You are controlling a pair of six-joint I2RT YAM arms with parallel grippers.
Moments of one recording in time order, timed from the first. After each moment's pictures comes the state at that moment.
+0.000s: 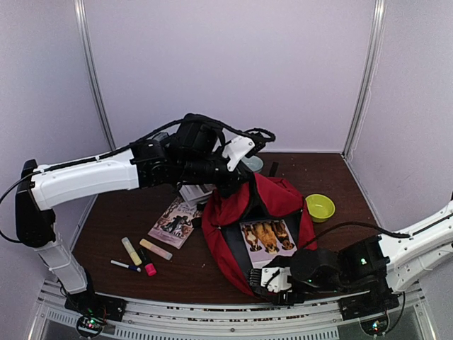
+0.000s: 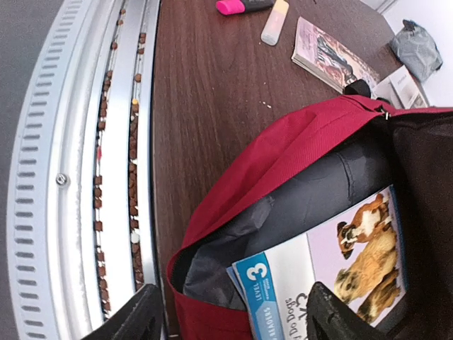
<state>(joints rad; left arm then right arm) -1.06 1.68 1.56 -0.37 -0.01 0.18 1.51 1.17 0.65 -0.27 0.30 -0.15</state>
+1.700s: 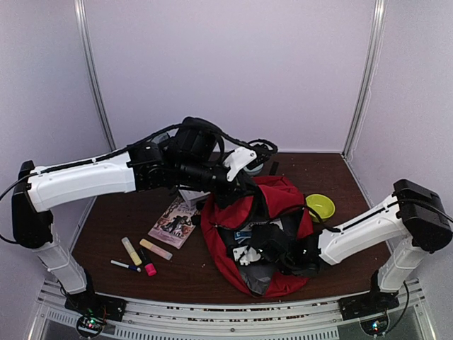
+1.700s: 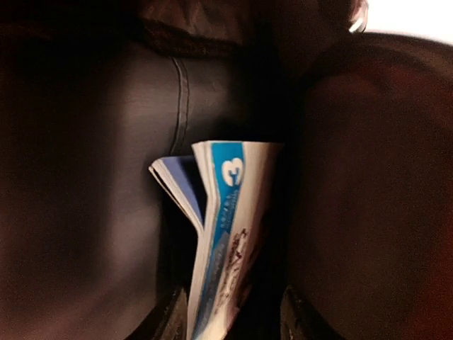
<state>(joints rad) -1.08 1.66 1.53 -0.39 0.20 0.24 1.24 1.67 0.75 0.19 0.75 -1.00</state>
